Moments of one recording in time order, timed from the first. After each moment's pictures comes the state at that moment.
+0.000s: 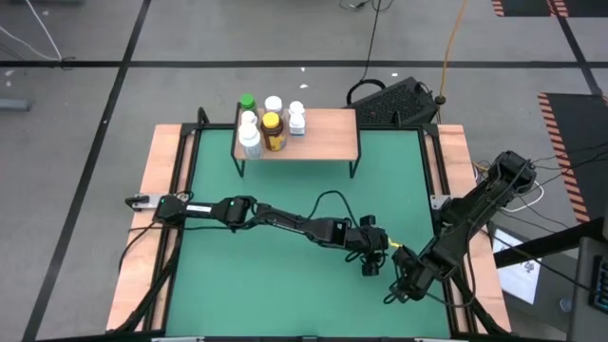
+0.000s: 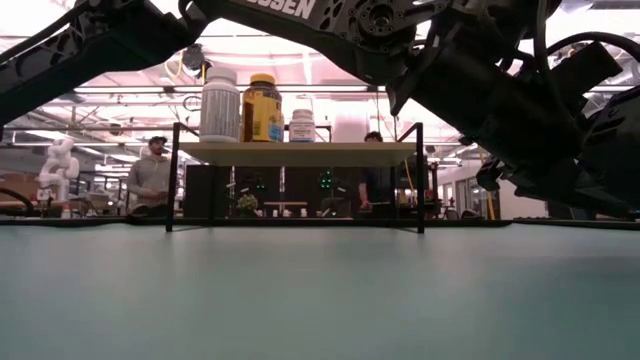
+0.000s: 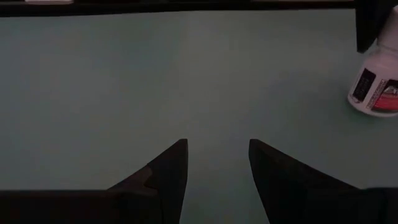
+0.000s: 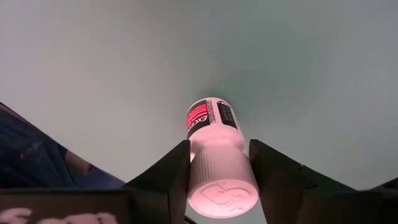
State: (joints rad) left arm -0.17 2.72 2.34 -0.20 -0.08 -0.06; right arm 0.85 1.39 0.78 -0.71 -0.18 1.81
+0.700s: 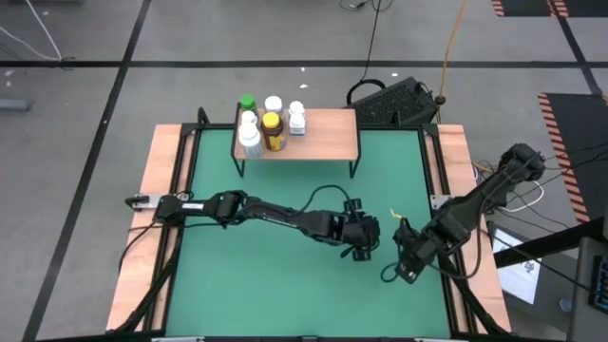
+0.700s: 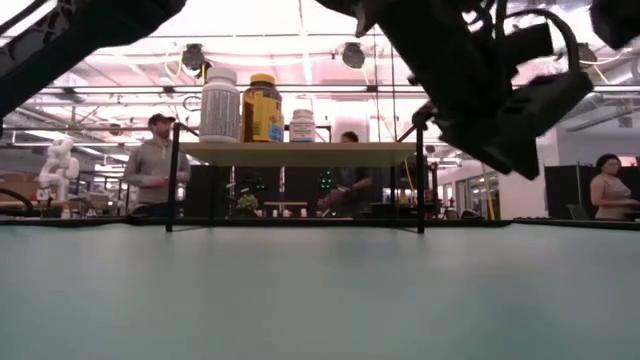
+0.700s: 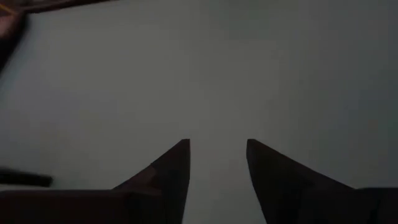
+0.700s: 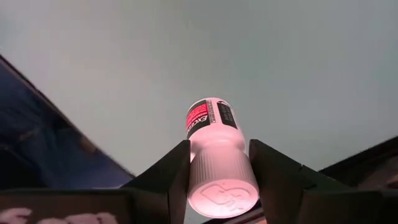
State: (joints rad) left arm -0.17 2.58 2.34 -0.57 -0.41 -0.03; right arm 0.68 1.20 0.89 -1.02 -0.17 1.48
